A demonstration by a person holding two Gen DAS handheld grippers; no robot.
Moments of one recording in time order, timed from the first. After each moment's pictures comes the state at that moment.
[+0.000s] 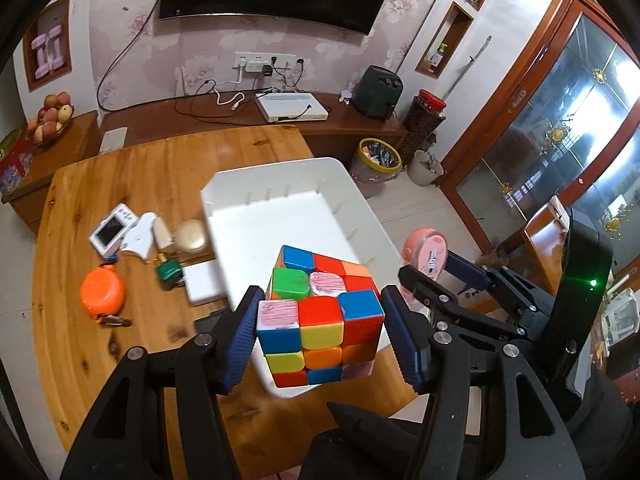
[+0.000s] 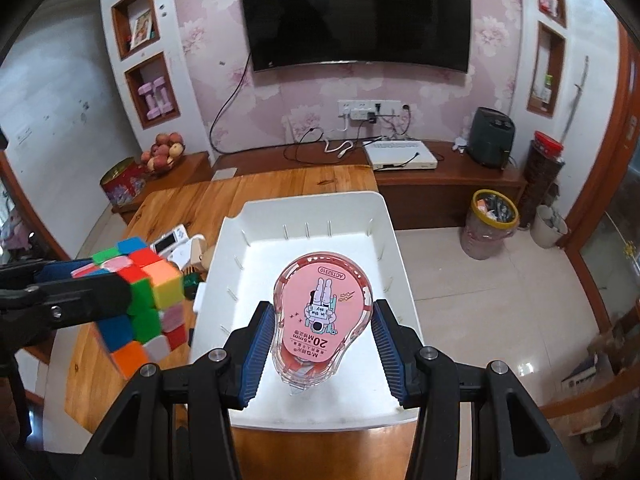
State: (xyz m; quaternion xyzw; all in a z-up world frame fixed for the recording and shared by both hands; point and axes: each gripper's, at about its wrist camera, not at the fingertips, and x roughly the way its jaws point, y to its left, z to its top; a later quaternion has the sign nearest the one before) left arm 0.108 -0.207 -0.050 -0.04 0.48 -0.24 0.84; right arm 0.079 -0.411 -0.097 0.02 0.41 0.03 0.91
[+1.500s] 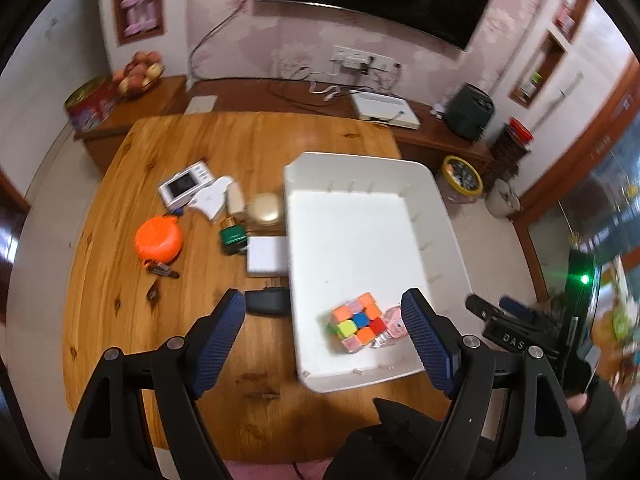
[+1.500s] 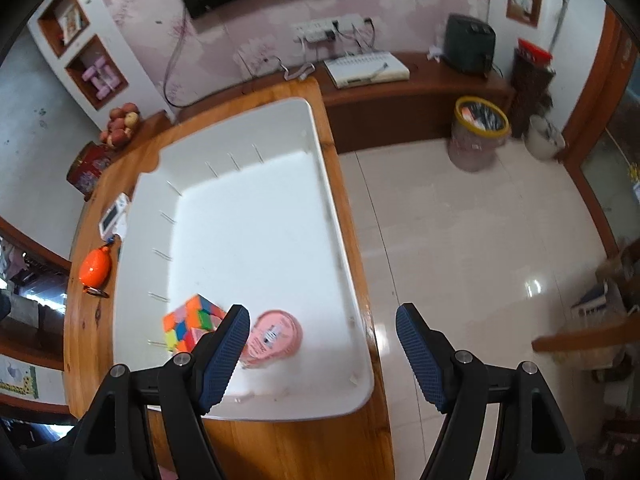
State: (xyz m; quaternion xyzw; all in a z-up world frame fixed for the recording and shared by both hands) left arm 0.104 -0.184 -0.067 -0.09 0.51 -0.06 0.86; right arm 0.116 -0.493 -0.166 0.09 0.54 0.00 0.84
